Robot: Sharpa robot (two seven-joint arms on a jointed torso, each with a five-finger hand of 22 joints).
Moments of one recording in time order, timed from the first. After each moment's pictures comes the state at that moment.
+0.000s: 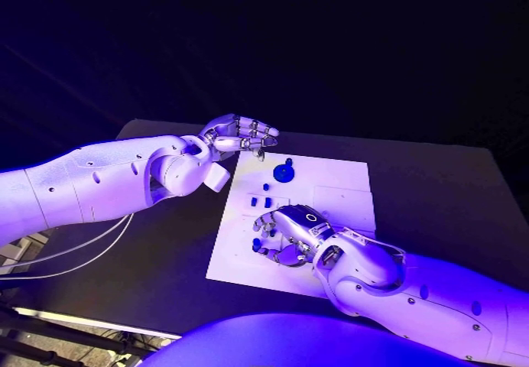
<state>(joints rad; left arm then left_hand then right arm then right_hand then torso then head) 1.13 -0.92 0.01 1.46 -0.21 -0.09 0.27 1.45 -0.25 0.52 0.12 0.24 0.84 0.21 0.22 0.31 0.94 0.15 0.39 0.21 0.96 0.08 1.20 0.51 0.17 0.82 0.17 0.92 0.78 0.97 -0.53 -0.14 1.67 -1.69 -0.45 -0.24 1.30 -0.27 0.44 0.11 0.15 0.91 0.14 0.19 0.43 1.07 0.08 0.19 0.20 1.47 0.00 1.42 1.21 0.10 1.38 0.10 0.88 1.31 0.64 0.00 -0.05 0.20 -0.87</state>
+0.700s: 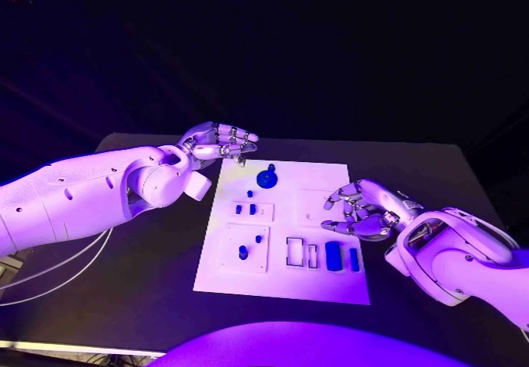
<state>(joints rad) 1.13 -0.94 0.01 1.47 -0.20 -0.09 0.27 1.45 -0.25 0.52 0.12 0.24 0.84 0.21 0.22 0.31 0.94 0.15 0.39 0.21 0.95 0.08 1.20 0.51 0.17 0.82 0.17 0.91 0.78 1.10 -1.00 -0.10 1.89 -1.30 -0.48 -0.23 1.32 -0.22 0.16 0.28 0.23 0.92 0.12 0.28 0.48 1.31 0.04 1.12 0.98 1.47 -0.03 1.49 1.31 0.09 1.46 0.07 1.08 1.31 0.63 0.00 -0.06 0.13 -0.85</state>
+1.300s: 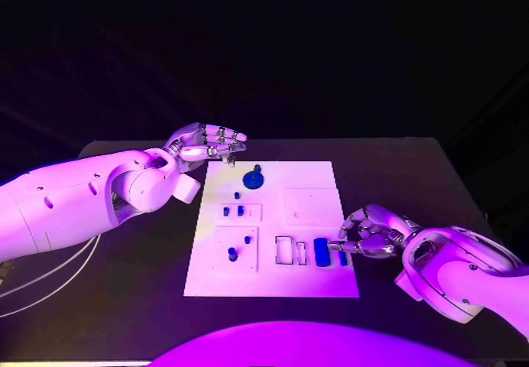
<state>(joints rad) 1.13 -0.94 0.01 1.48 -0.20 -0.09 0.28 1.45 -0.25 0.52 0.13 0.24 0.84 0.21 0.22 0.31 0.94 0.15 0.39 0.21 0.95 0.08 1.20 0.51 0.17 0.82 0.17 0.91 0.78 1.02 -1.06 -0.11 1.91 -1.23 -0.42 -0.42 1.25 -0.13 -0.05 0.29 0.22 0.90 0.11 0.42 0.51 1.45 0.03 1.44 1.31 1.46 -0.03 1.54 1.31 0.07 1.46 0.07 1.19 1.31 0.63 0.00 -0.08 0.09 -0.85</state>
